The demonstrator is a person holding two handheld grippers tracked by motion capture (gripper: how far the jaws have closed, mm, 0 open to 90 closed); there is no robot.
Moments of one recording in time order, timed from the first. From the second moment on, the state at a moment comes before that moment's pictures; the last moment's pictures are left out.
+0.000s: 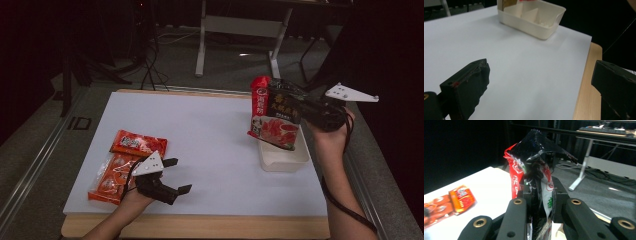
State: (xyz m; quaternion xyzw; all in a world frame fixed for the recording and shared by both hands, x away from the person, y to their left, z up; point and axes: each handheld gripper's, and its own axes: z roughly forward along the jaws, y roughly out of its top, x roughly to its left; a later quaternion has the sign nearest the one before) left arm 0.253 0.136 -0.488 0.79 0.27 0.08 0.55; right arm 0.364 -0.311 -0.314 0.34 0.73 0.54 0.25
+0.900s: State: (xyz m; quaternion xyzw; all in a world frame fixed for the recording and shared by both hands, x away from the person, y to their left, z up) left arm 0.233 0.151 -0.503 0.78 0.29 0.07 0.55; right arm 0.428 -0.353 -0.349 0.35 0.74 0.52 0.26
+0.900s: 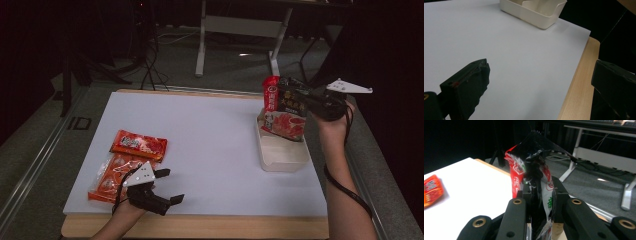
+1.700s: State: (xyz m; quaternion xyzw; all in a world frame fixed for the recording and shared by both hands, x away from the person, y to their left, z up) left arm 0.238 0.152 -0.507 0.78 0.30 0.06 0.55; right arm 0.463 -0.339 -0.385 0.33 0.77 0.49 0.24
